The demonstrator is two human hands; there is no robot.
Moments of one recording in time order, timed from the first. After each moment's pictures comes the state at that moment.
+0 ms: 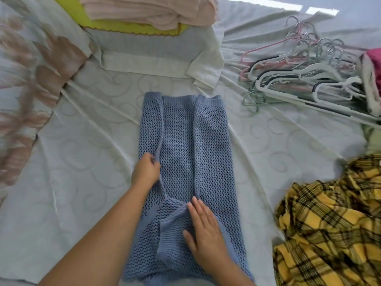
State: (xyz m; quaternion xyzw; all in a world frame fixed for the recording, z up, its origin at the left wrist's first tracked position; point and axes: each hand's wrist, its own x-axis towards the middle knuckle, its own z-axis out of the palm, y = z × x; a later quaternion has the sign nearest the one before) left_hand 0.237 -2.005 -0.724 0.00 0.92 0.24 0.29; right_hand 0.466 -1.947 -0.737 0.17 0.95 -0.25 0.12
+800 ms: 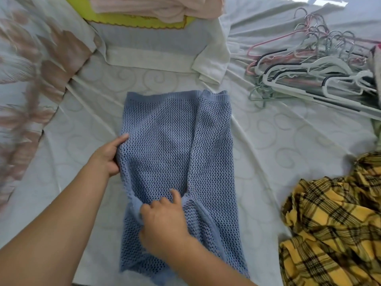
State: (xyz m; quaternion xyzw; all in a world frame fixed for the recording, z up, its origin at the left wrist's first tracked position) left_hand 0.169 -2.061 -0.690 -0.29 0.59 0.60 0.45; right_hand 0.360 -1.998 -0.651 0.03 0.95 -0.23 0.22
